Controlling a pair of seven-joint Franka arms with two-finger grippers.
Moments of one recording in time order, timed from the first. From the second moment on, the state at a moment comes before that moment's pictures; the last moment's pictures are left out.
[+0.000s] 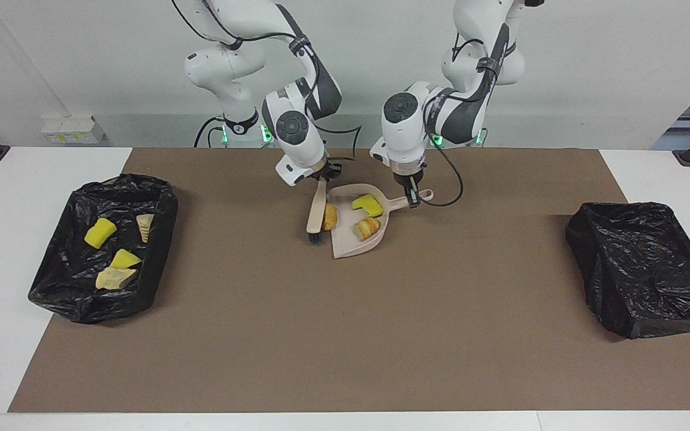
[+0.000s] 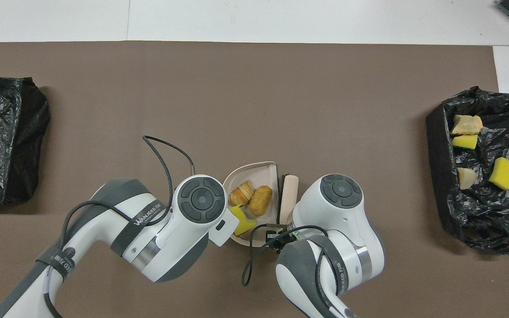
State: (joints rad) left arm -0.20 0.10 -0.47 -2.11 0.21 2.04 0.78; right arm 0.53 0.07 0.03 -2.20 0.41 2.00 0.47
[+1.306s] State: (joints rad) left arm -0.04 0.07 -0.47 -2.11 -0.01 2.14 1.08; right arm 0.42 0.06 0.02 -1.91 0.31 1.69 0.53
